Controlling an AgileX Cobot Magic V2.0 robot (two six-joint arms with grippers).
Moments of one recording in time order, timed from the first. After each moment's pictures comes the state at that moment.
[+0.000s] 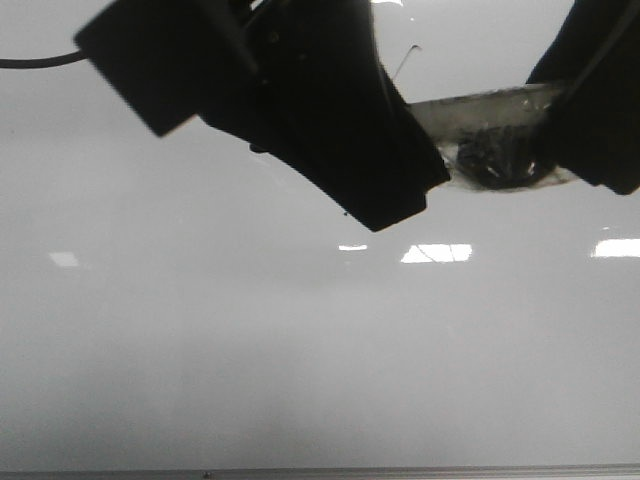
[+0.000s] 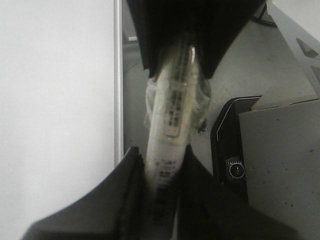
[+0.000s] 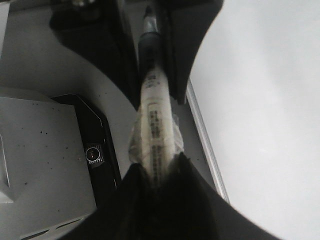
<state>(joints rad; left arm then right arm) -0.93 1.44 -1.18 -0.36 0.84 0.90 0.68 1.02 -0.91 0.29 0.93 -0.68</state>
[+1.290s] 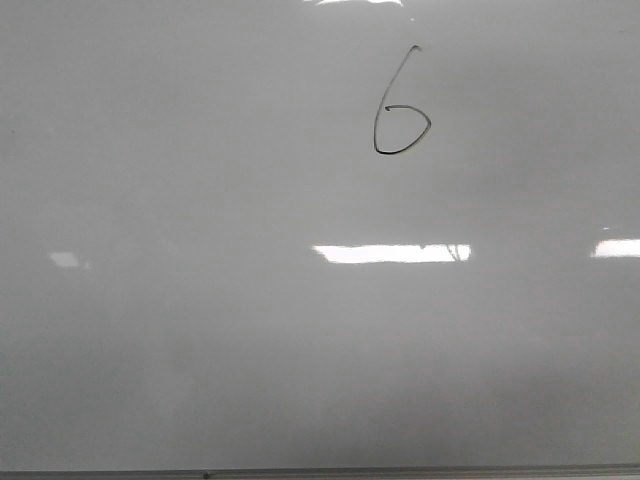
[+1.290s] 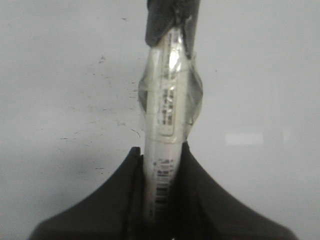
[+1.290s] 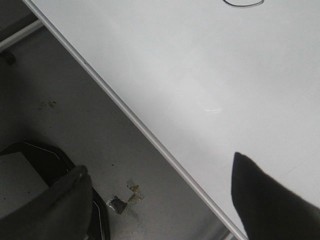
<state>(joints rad) -0.04 1.02 -0.75 0.10 0.46 -0.08 0.41 0.86 -0.92 0.18 0.98 -0.45</state>
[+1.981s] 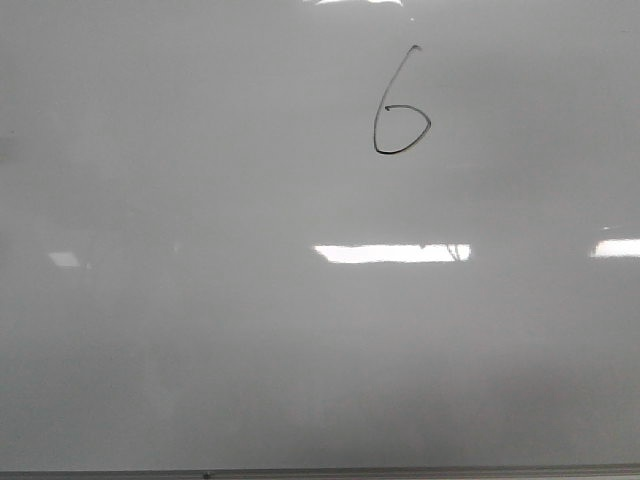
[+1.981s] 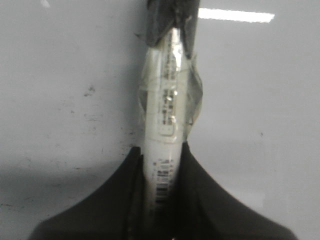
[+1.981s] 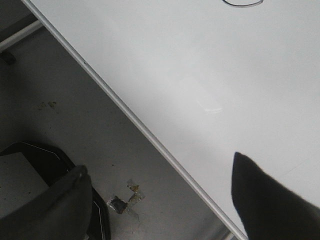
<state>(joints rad) 0.01 1.37 -0.64 0.00 -0.15 -0.09 0.41 0.86 -0.92 0.18 0.98 -0.45</state>
